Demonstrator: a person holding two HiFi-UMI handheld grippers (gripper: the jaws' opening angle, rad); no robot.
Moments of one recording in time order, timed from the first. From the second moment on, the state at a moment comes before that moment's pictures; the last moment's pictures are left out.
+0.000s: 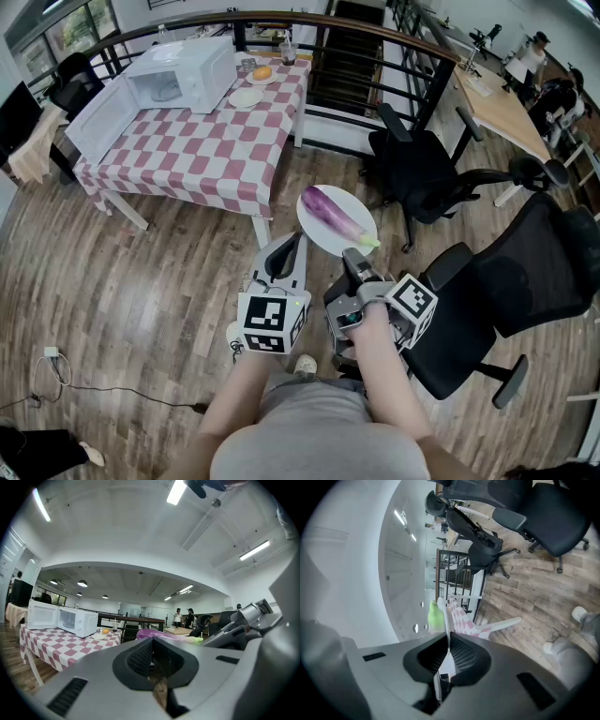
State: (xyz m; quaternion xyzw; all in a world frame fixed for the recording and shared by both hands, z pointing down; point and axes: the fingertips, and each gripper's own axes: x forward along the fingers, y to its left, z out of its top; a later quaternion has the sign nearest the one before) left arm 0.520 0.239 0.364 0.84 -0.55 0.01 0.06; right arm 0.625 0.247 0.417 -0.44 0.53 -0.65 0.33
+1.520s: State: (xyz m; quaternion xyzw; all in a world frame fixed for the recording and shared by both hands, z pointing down) left arm 0.353 0.173 0.356 0.82 -0.57 -0.01 0.07; right arm 0.468 0.184 0.412 -0.42 0.52 -0.68 0.32
